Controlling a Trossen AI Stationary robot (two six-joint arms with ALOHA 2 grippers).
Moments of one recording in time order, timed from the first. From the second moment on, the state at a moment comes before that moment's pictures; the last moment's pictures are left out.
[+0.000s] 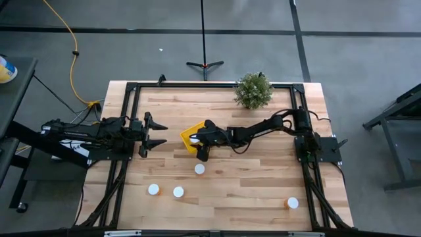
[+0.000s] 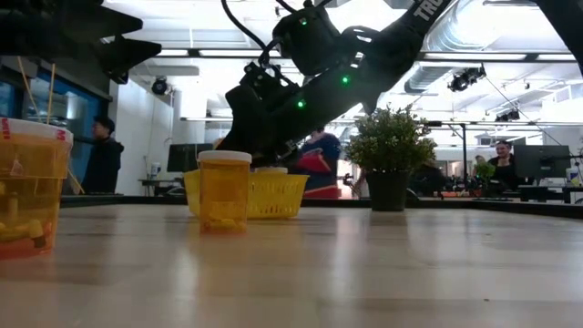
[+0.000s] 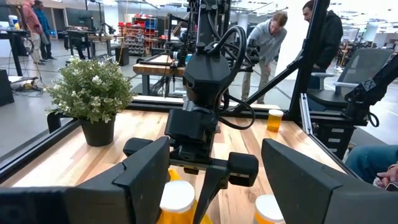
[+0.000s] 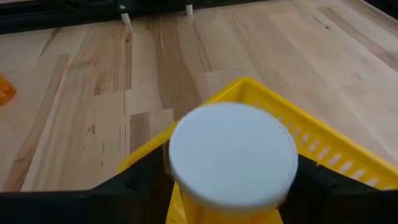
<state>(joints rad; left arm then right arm) -0.07 0.23 0.17 0.08 -0.09 -0.06 0.00 2.09 1.21 0.39 0.14 0.16</state>
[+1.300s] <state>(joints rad) -0.07 0.23 0.17 0.08 -0.09 -0.06 0.00 2.09 1.21 0.45 0.10 0.16</state>
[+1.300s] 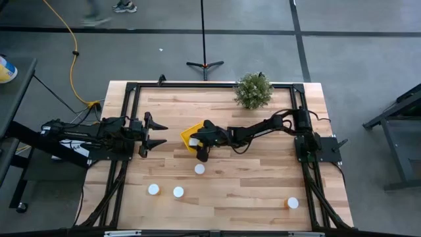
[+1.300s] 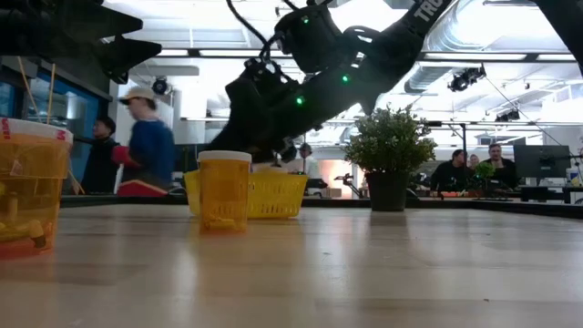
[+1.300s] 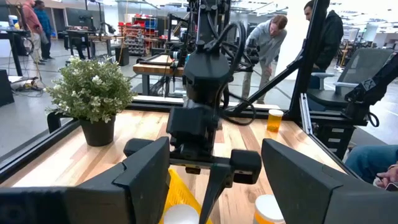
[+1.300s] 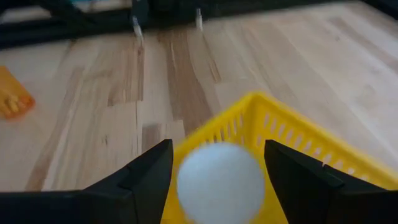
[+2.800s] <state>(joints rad) -0.07 0.23 0.17 0.08 -0.08 -0.06 0.08 2.08 1.62 -0.66 0.40 0.69</state>
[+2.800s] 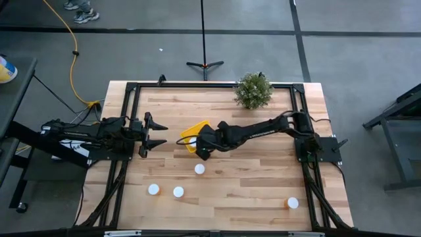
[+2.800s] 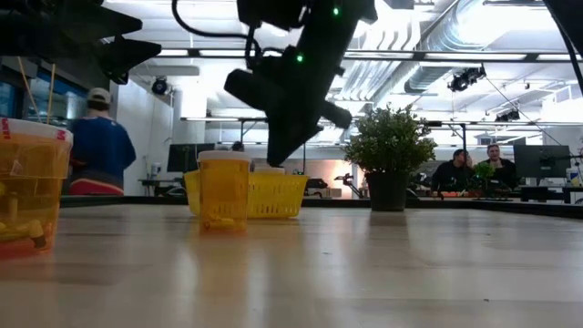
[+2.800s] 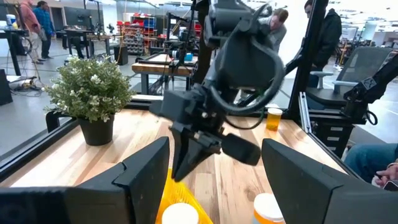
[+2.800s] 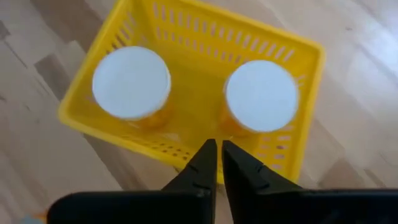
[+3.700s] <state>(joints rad) -0.07 0.23 0.17 0.08 -0.08 -0.05 0.01 2.09 1.55 -0.52 0.41 0.60</state>
